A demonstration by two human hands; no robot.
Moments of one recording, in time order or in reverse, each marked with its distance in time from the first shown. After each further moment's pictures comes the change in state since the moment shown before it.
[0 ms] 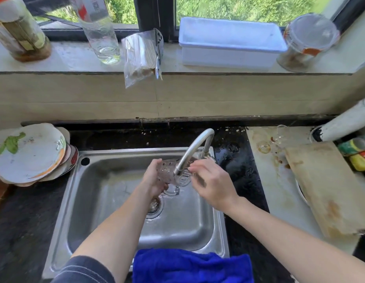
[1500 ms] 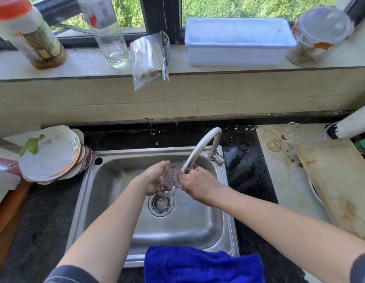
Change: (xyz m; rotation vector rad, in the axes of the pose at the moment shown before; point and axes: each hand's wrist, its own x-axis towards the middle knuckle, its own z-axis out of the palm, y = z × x) left_hand -0.020 0.022 -0.022 0.369 -0.077 -0.117; right_hand 0.025 -0.017 0.036 -0.262 -0.520 -0.265
